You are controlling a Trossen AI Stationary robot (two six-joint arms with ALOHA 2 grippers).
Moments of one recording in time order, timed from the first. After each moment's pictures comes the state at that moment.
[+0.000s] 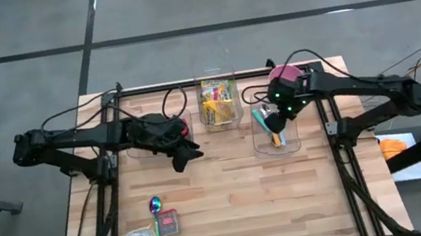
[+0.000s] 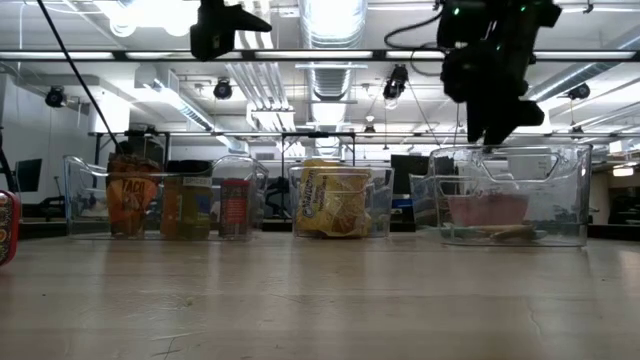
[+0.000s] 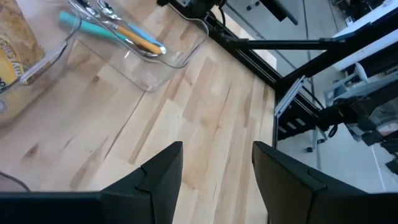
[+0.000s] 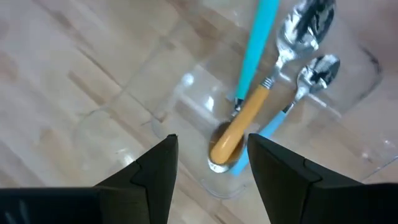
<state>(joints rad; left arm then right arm) -0.02 1.25 1.09 -0.43 0.12 -0.66 -0.35 1.23 0.97 -0.96 -0.13 0.63</state>
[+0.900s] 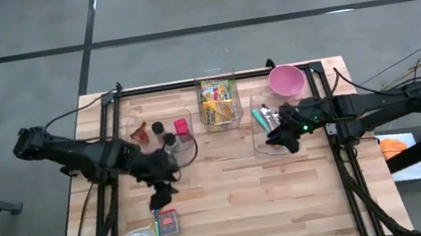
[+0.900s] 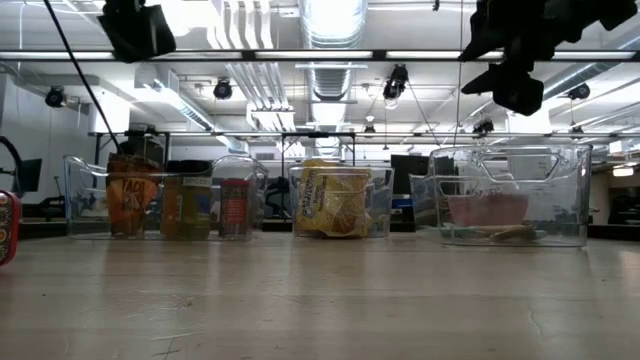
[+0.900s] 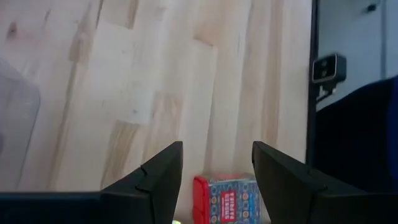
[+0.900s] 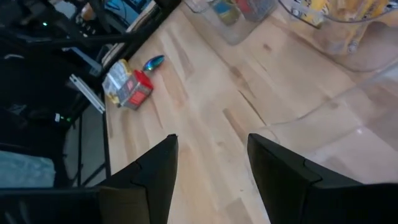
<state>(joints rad) -0.29 1.25 1.09 -0.84 0.09 -0.54 0.00 0.86 0.64 -0.33 -0.07 0.80</state>
